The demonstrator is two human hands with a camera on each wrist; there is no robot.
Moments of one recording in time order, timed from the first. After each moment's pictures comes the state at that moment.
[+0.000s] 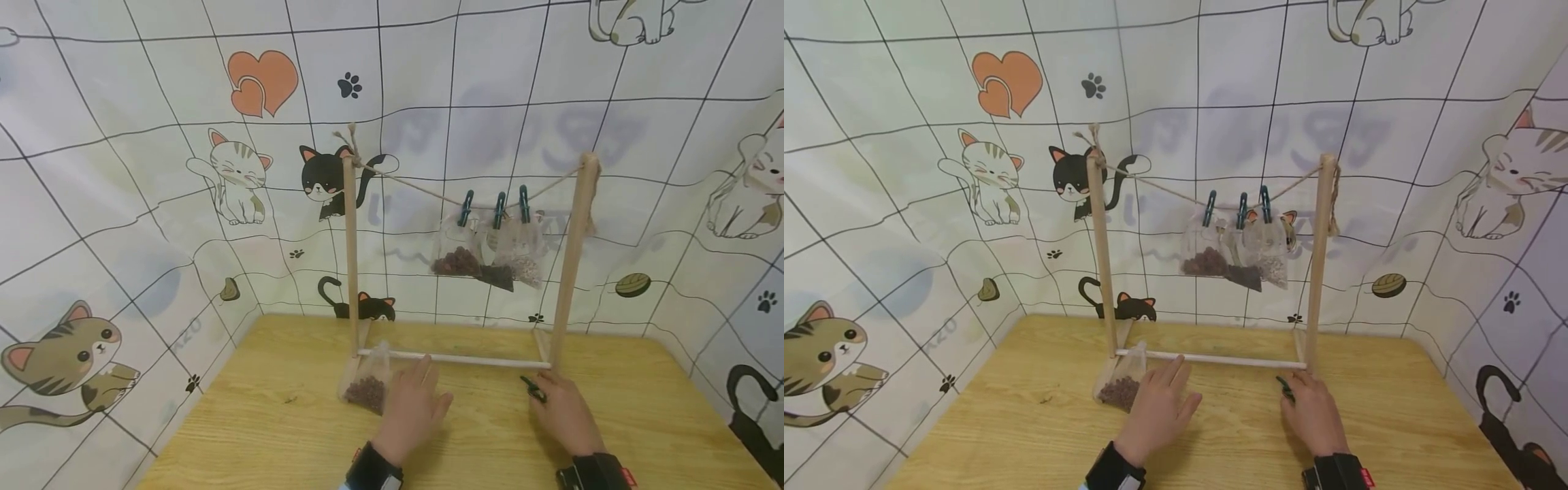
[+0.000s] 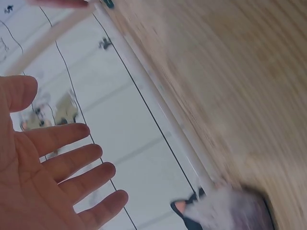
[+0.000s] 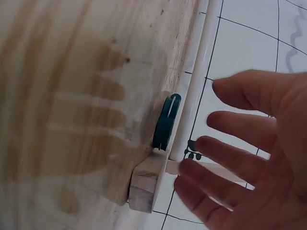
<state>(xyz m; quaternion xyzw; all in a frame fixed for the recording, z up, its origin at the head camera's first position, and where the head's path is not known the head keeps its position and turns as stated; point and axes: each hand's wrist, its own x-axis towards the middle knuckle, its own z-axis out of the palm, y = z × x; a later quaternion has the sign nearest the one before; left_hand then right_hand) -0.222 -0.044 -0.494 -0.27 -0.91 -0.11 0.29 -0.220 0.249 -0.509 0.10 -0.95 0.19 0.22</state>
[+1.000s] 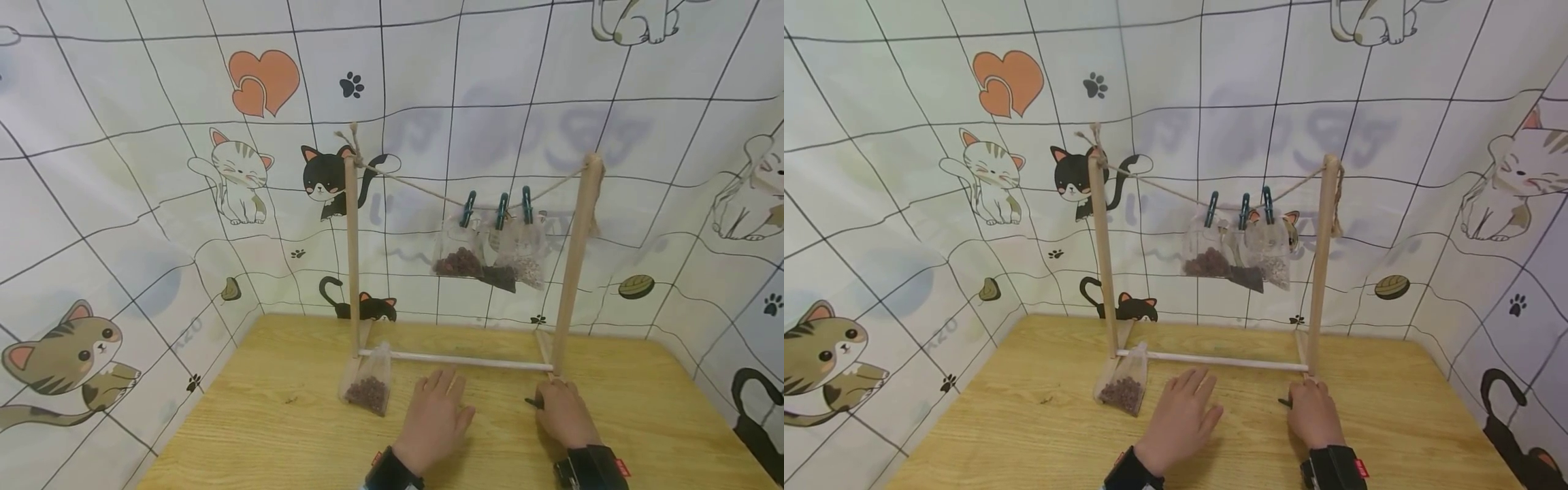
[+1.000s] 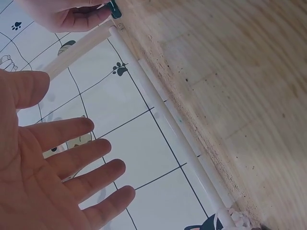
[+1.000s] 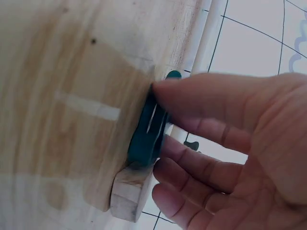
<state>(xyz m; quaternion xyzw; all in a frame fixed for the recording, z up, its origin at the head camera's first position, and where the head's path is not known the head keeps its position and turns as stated) -0.210 -0.015 -0.490 -0.29 -0.93 -0.07 0.22 -0.232 0.252 -0.505 0.07 -0.98 0.18 0.10</state>
